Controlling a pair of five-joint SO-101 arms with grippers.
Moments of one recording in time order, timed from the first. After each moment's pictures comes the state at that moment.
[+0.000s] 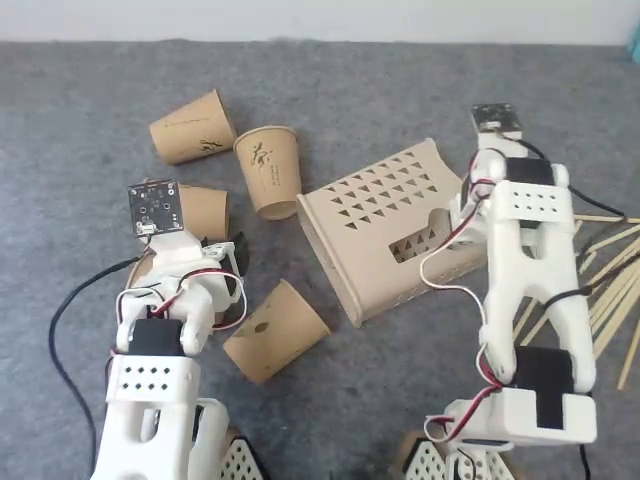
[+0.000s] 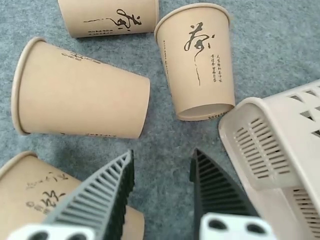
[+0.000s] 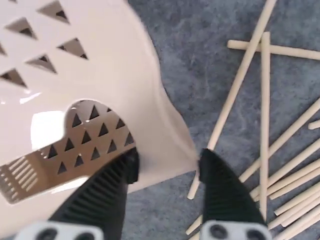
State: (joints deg) left arm -5.3 -60.6 73.3 45.1 16.3; right arm 2.2 -1.2 12.7 75.9 8.0
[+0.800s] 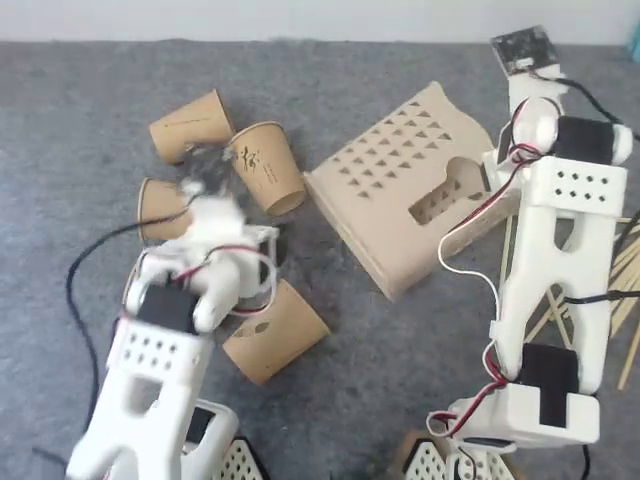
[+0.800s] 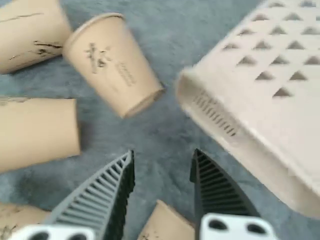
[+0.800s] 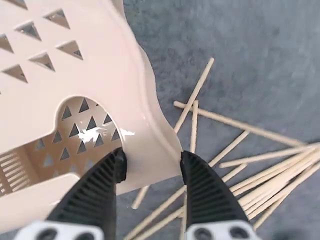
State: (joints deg) left arm 8.4 -49.0 49.5 61.0 12.6; right arm 4.7 -1.1 -16.7 89.8 26.9
